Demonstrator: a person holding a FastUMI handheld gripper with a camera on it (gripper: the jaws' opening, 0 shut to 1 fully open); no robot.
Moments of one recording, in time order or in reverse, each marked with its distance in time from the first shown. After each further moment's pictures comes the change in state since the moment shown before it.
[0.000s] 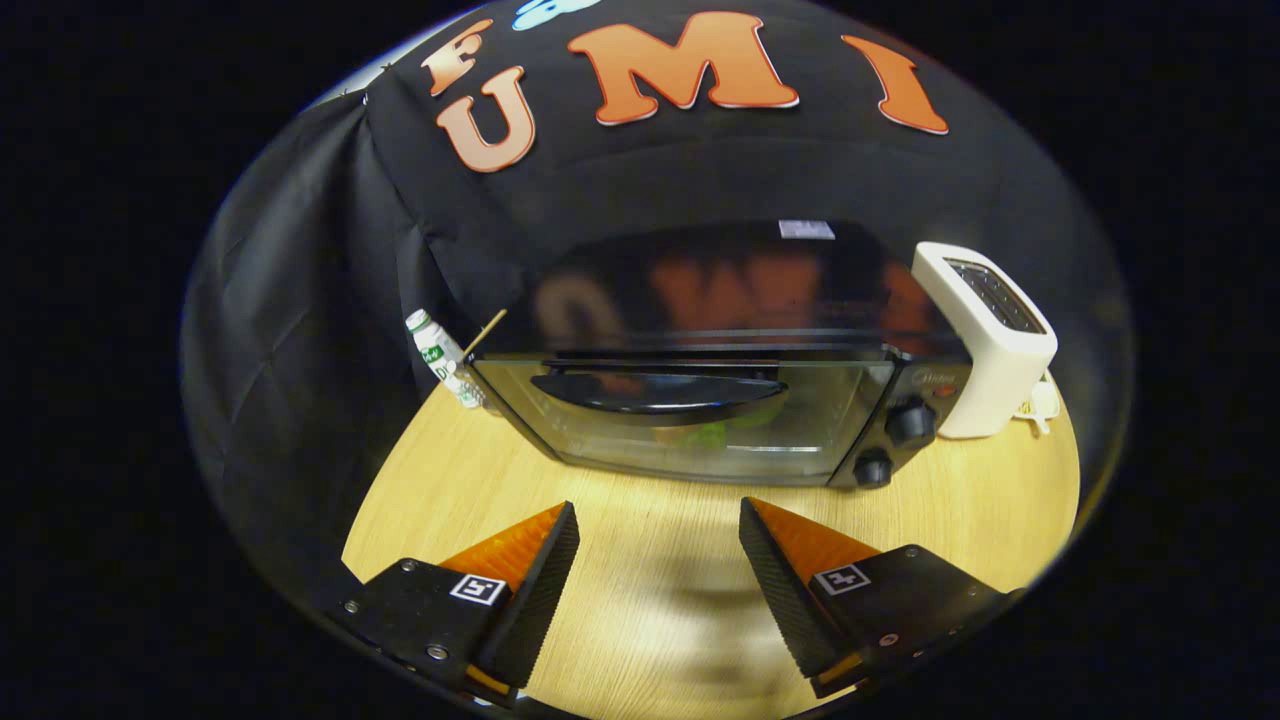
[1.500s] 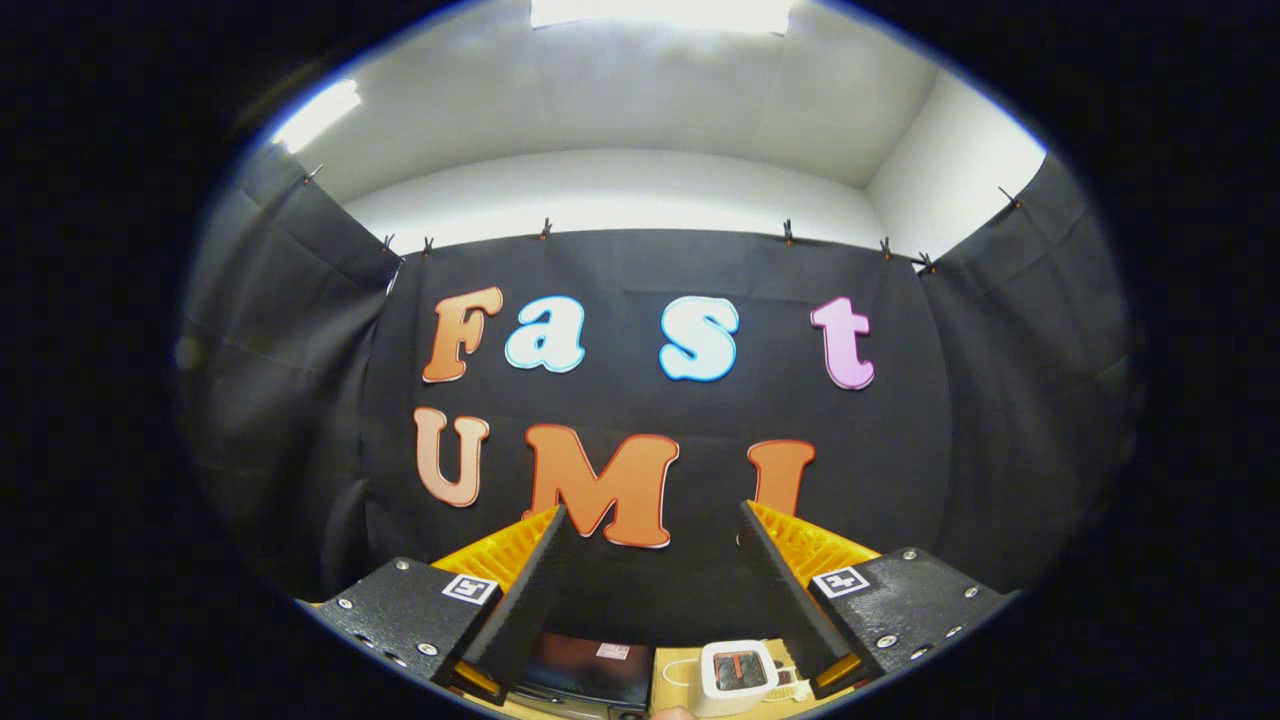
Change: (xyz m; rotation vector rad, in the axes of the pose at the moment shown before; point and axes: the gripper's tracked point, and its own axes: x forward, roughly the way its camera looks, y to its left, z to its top) arm -0.345 -0.061 0.322 -0.234 -1.030 -0.292
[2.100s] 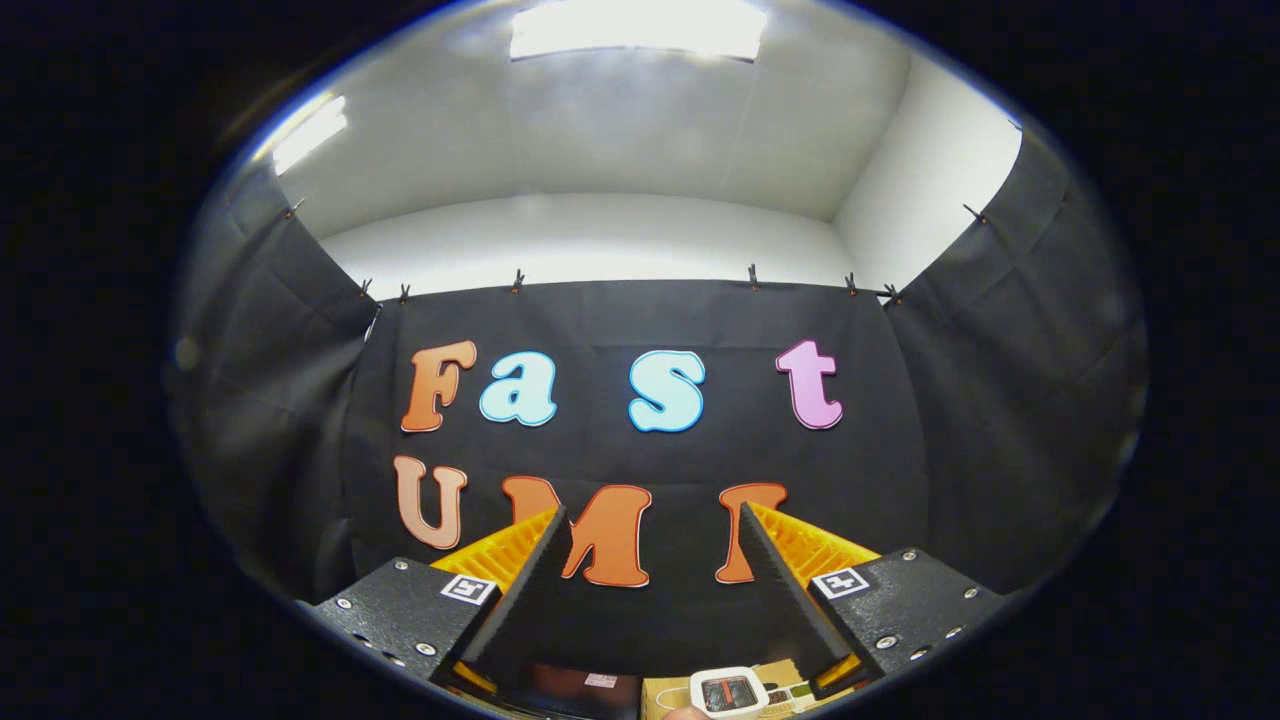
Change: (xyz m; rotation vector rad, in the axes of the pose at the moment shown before) arm -0.009 -0.028 0.032 0.067 -0.104 -0.049
